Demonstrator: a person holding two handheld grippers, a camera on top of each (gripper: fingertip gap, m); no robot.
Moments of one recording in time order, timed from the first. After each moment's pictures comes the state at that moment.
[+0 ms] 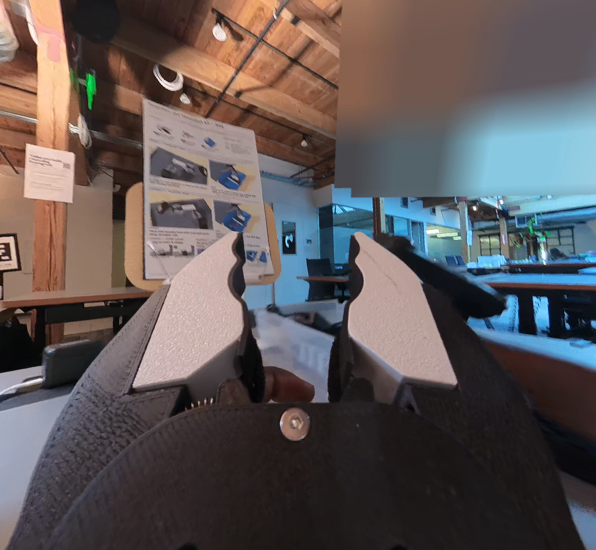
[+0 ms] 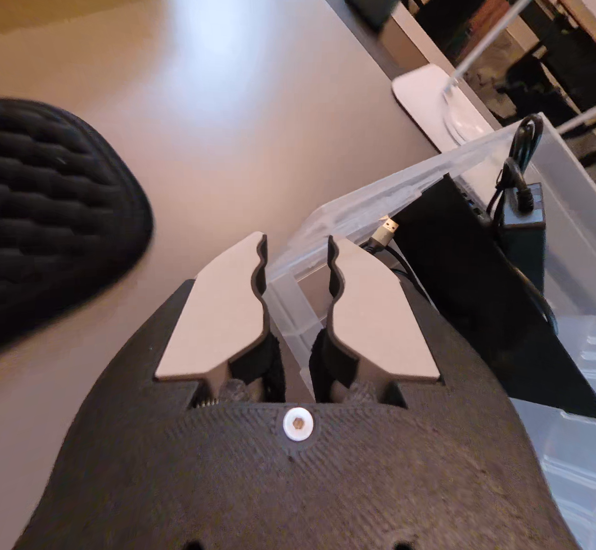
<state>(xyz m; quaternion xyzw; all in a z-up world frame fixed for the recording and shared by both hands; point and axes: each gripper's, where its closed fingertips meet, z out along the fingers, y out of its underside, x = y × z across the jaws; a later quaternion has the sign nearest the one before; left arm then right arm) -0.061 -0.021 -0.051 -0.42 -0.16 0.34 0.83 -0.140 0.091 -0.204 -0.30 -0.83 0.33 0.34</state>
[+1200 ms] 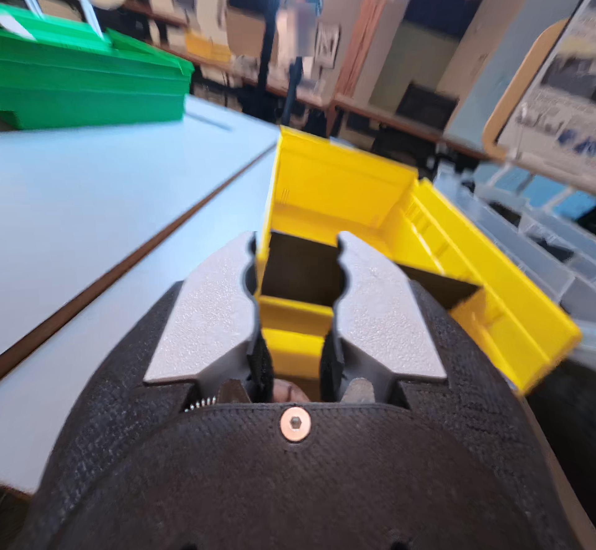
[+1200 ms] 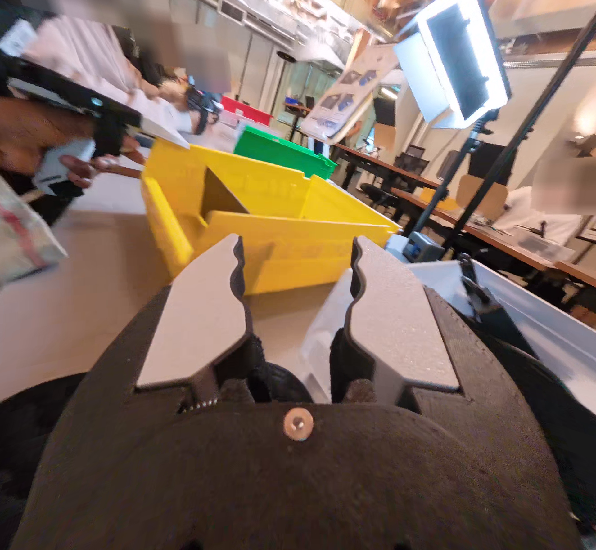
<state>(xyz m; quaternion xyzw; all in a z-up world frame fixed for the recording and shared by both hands) -0.062 -0.355 -0.146 -0.43 -0.60 0.42 0.53 -0.081 -0.096 -0.131 -0.04 -0.67 0.68 0.30</state>
